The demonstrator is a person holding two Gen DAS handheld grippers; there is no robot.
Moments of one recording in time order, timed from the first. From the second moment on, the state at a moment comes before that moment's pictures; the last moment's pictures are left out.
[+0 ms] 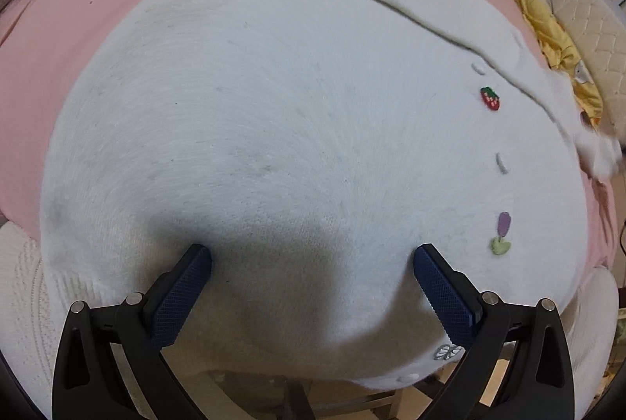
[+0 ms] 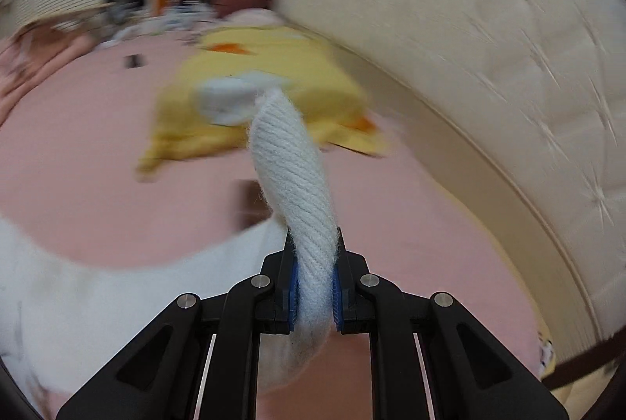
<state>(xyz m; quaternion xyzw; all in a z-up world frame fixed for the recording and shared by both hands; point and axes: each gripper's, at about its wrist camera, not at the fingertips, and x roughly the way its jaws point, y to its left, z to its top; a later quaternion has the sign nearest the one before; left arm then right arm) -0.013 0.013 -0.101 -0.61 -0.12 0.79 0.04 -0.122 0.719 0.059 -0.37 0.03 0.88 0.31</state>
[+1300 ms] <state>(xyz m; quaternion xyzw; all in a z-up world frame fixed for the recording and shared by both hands) -0.011 0.020 -0.098 -0.62 -0.10 0.78 0.02 -0.015 0.827 0.013 -0.37 0.07 0.83 0.42</state>
